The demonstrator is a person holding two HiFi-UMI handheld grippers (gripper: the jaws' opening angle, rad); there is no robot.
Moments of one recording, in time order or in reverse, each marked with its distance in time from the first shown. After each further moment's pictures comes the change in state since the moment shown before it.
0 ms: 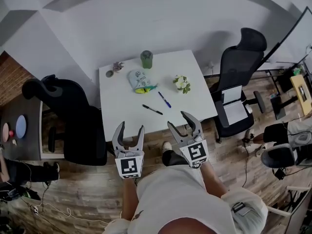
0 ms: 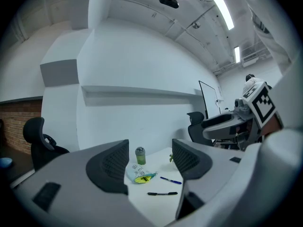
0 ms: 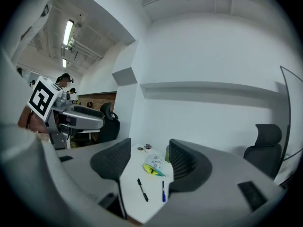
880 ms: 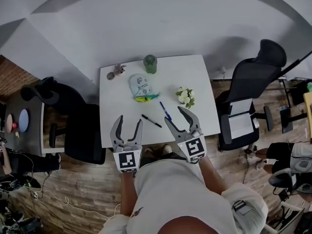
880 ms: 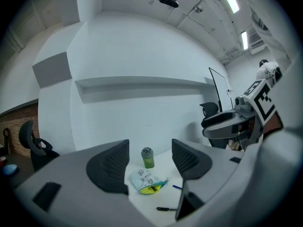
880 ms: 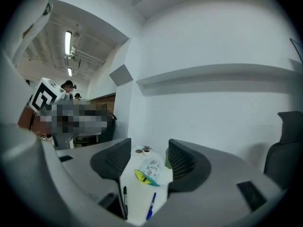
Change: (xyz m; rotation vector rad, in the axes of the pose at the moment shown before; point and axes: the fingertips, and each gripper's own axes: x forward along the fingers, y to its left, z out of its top) left arm 0.130 0.016 -0.004 0.034 0.074 0.102; right arm 0.105 -0.091 -0.019 0.045 -0.010 0.140
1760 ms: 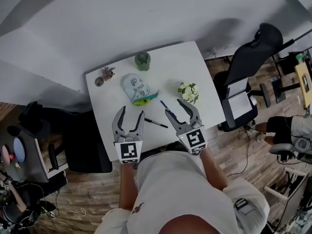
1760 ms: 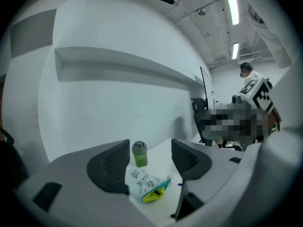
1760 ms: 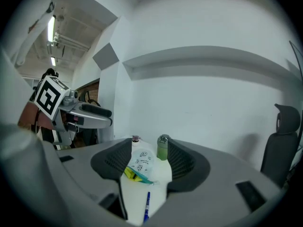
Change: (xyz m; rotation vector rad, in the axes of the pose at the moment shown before) left arm 0.114 0.046 -0.054 -0.009 0.053 -0.266; right arm 0.093 -0.023 -0.044 0.036 0.146 -0.146
